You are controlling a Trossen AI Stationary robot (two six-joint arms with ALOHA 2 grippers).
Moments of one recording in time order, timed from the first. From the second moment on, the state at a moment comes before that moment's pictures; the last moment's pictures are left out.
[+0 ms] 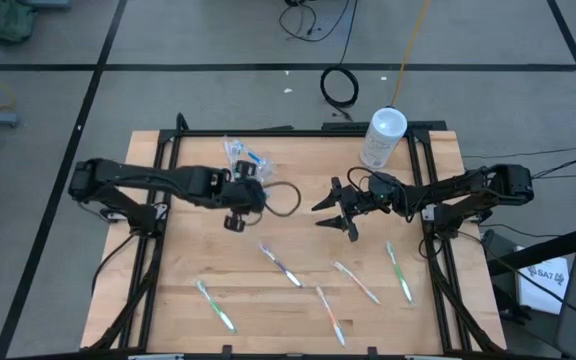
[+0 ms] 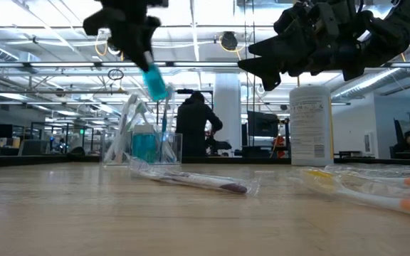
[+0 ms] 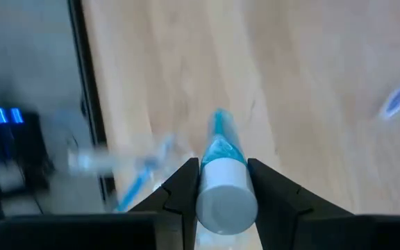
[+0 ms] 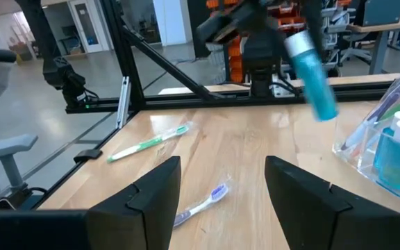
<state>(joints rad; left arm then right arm) -0.03 1.48 1.32 -0.93 -0.37 0.38 -0.14 1.38 0.46 0.85 -0.42 0.11</state>
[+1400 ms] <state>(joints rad) 0.45 1.57 1.31 -1.01 -0.21 0.13 -0.14 1.38 0.46 0.85 -0.42 0.11</state>
